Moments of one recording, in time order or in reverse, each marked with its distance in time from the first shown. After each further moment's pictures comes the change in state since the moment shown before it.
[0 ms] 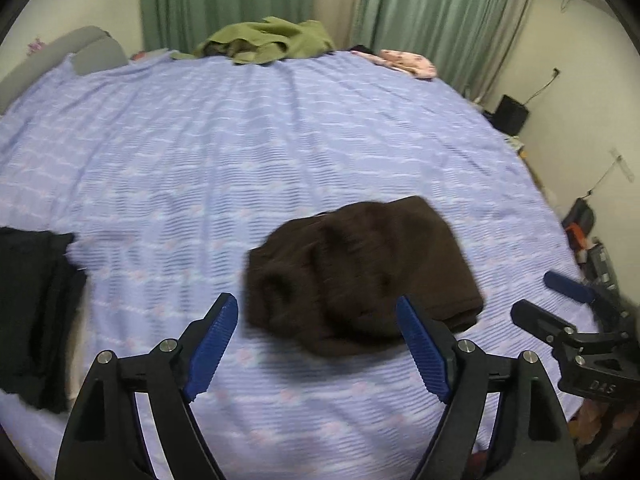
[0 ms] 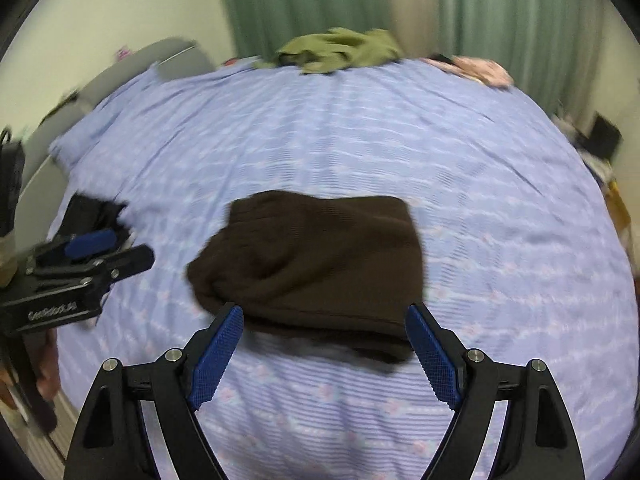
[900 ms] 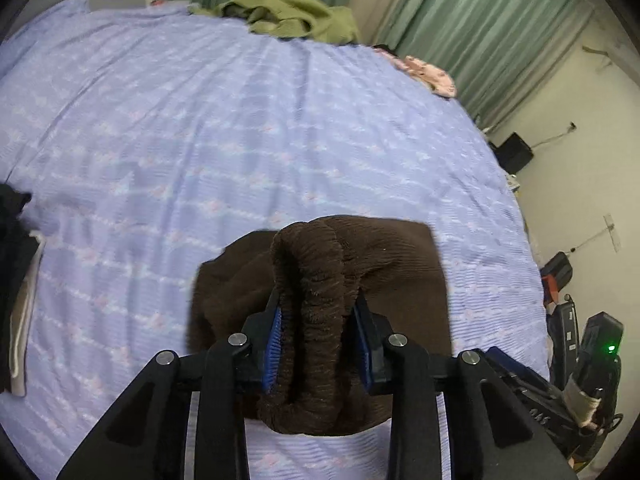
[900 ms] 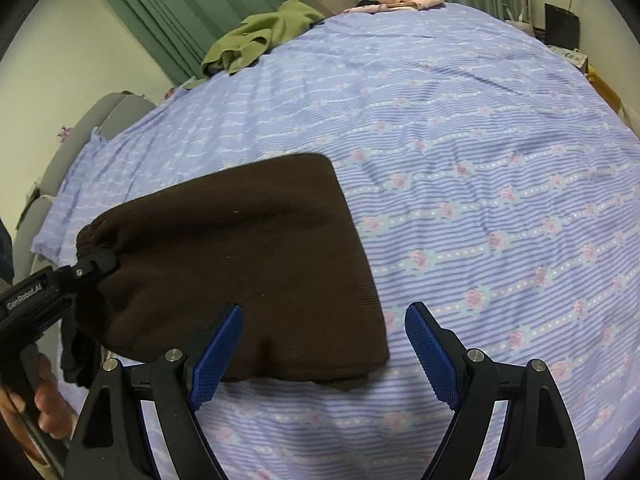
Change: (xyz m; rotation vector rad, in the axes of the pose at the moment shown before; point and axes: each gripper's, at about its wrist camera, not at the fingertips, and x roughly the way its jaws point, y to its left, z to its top) left arm 0.045 0.027 0.026 -0.233 0.070 -0.069; right arm 0.070 -0.078 -0.006 0.310 0.071 0.076
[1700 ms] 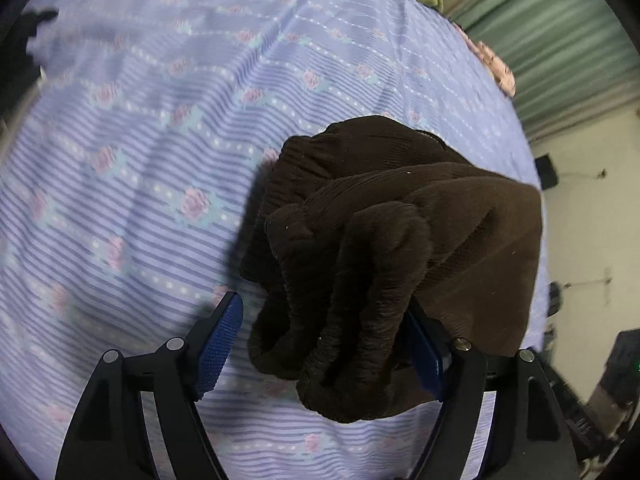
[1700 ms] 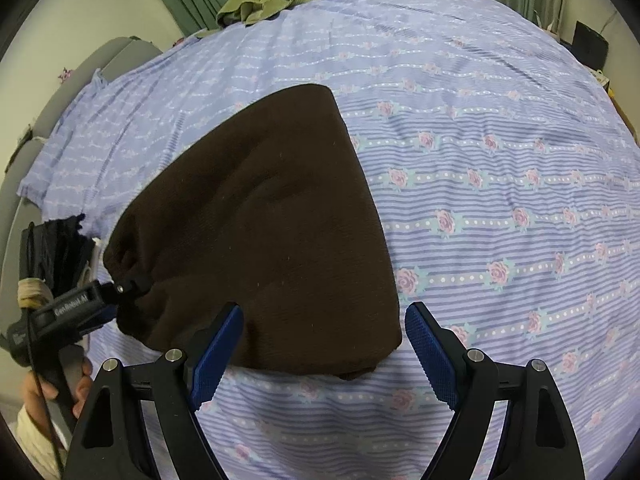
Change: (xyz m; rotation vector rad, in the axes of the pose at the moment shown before) left arm 0.073 0.090 -0.070 -0.271 0.165 -0.063; right arm 0.030 0.023 -0.025 -0.128 0.123 -0.068
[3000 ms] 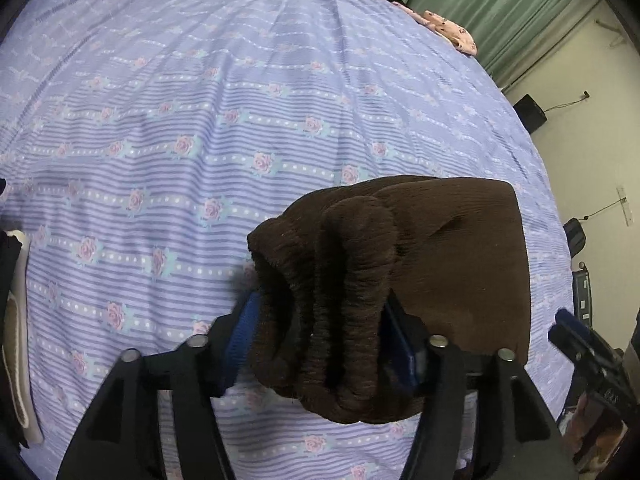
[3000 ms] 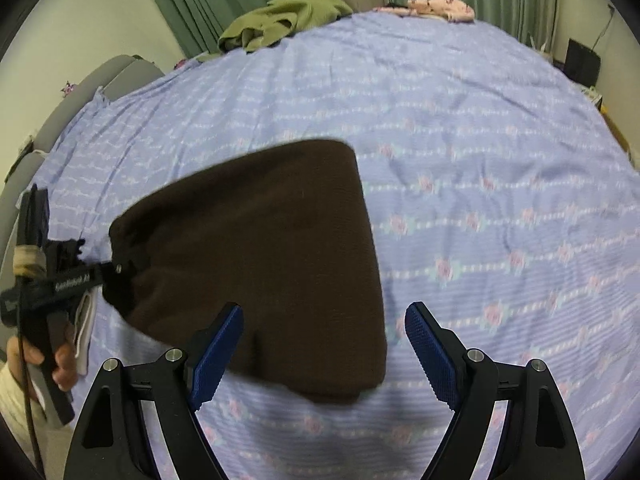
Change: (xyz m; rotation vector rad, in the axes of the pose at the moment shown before) left arm -0.018 -0.042 0.069 0.320 -0.014 0.088; right arm -0.010 0.007 0.026 -0.005 -0.117 -0.020
